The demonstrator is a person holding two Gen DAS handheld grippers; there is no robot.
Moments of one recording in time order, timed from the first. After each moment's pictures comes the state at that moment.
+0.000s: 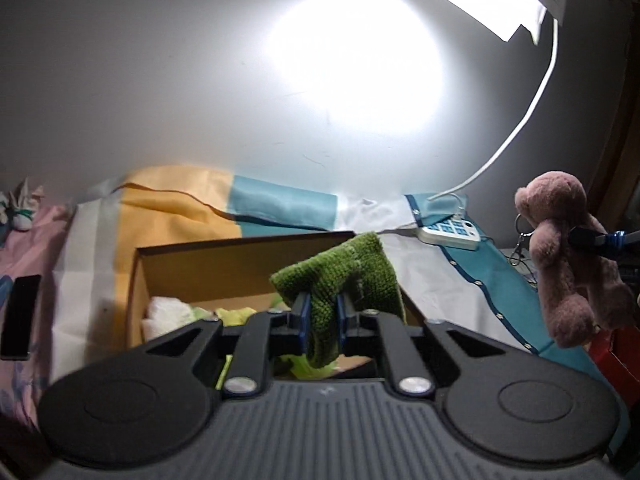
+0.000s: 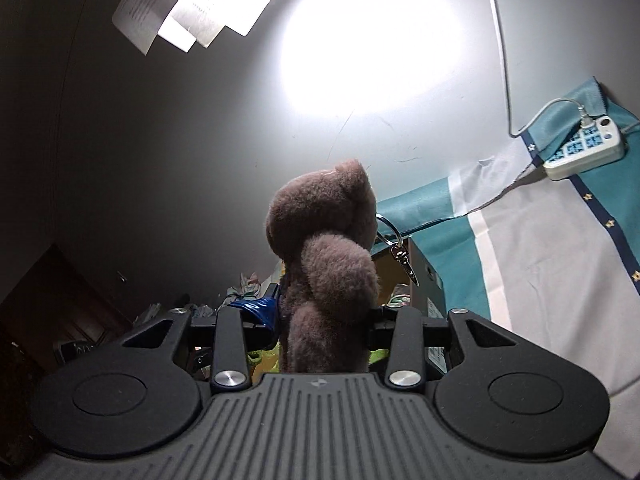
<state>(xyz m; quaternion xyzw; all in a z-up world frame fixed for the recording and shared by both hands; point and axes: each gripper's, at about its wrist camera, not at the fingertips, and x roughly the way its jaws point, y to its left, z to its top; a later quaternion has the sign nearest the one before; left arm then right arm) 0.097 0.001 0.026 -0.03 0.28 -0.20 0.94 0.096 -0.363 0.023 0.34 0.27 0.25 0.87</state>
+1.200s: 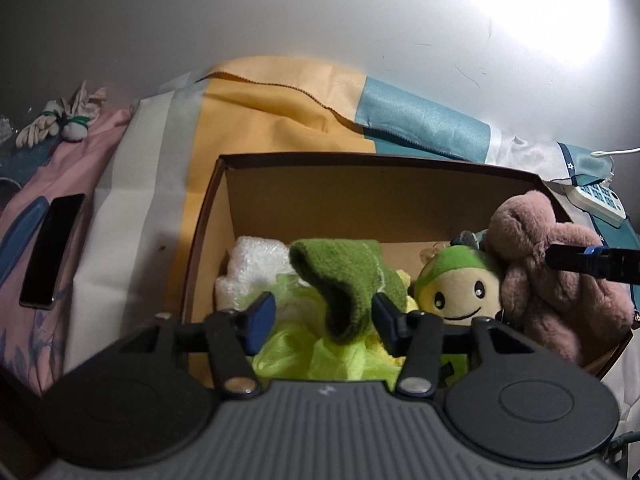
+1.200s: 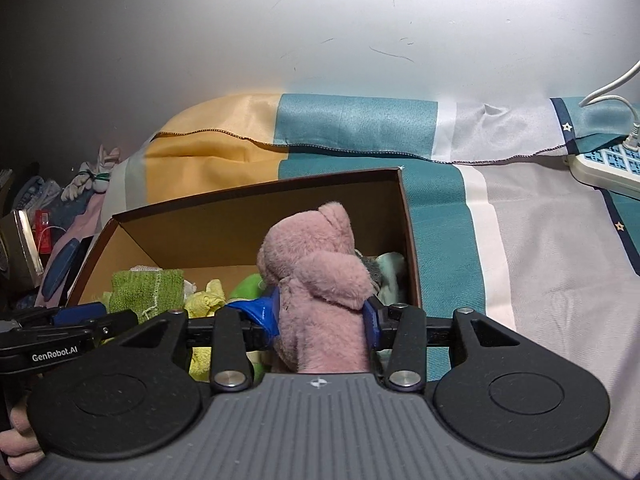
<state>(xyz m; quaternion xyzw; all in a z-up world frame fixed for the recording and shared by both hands) 0.217 0.035 -0.077 -0.03 0.41 -0.06 0.91 0.239 -0.212 -0.052 0.12 0.42 0.14 0.89</state>
